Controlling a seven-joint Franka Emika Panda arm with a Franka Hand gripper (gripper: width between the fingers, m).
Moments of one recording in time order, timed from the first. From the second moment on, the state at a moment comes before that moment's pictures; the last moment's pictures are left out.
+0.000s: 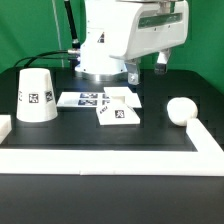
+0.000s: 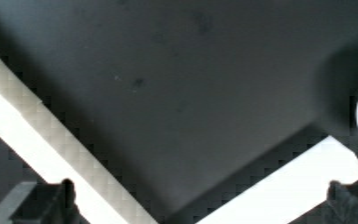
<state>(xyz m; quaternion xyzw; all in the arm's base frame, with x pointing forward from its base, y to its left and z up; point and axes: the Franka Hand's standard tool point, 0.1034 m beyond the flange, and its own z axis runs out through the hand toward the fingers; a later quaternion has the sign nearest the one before) 0.568 0.054 0.123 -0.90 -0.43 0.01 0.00</state>
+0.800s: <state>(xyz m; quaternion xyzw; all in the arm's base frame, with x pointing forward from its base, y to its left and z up) 0.567 0.054 0.120 -0.90 -0.43 0.01 0.00</state>
